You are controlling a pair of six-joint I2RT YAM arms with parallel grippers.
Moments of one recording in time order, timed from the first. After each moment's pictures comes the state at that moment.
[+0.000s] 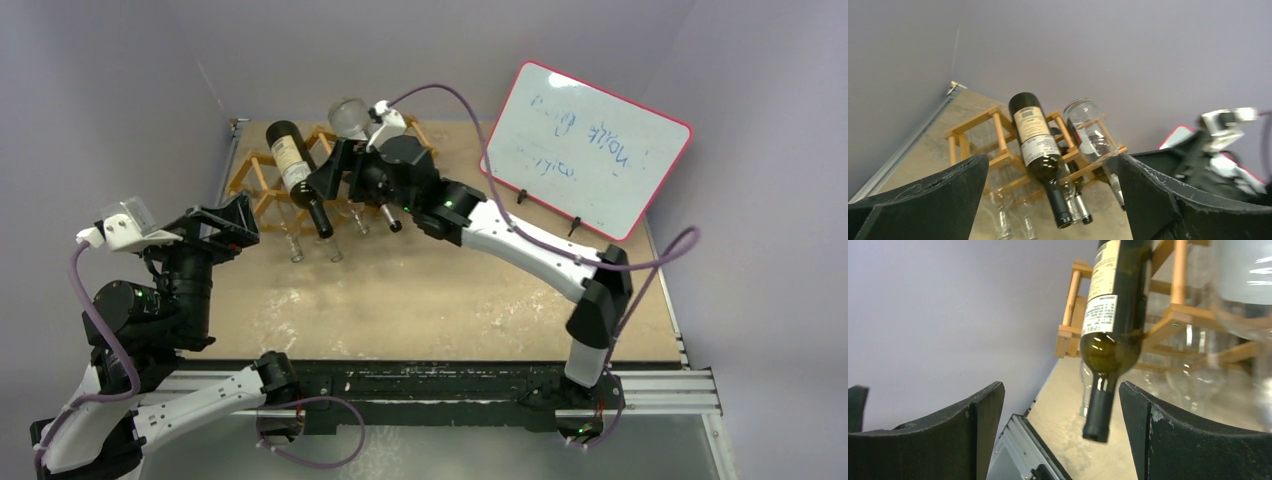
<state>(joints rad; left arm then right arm) -1.01 0.46 1.14 -0.34 -1.10 -0.14 0.98 1.85 1.80 -0.15 0.09 0.75</state>
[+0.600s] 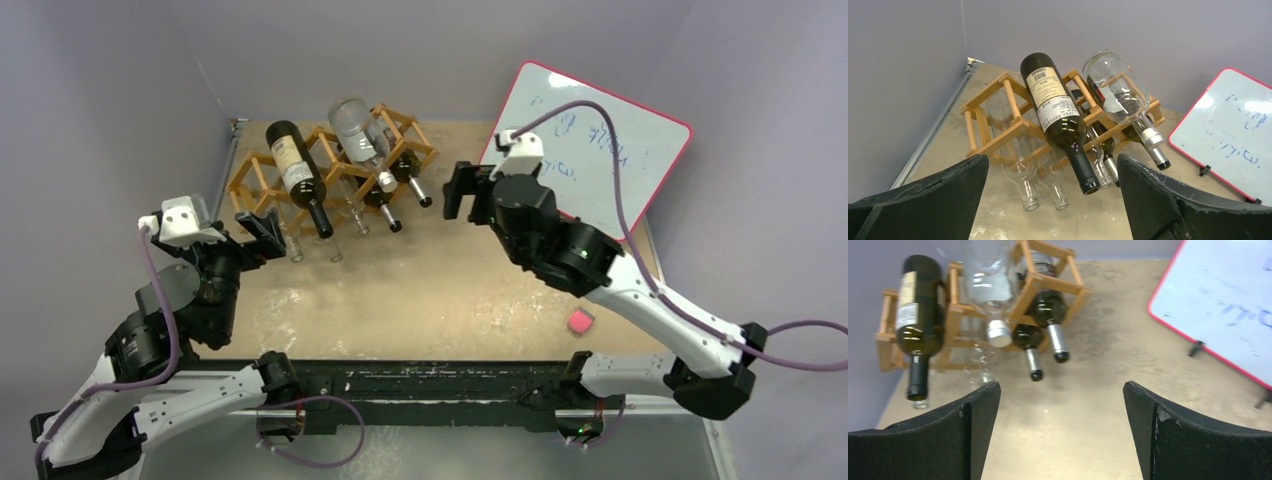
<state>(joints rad) -1.01 0.51 1.12 -0.61 -1.12 -0.25 0.98 1.21 1.41 -0.50 0.67 0.45</state>
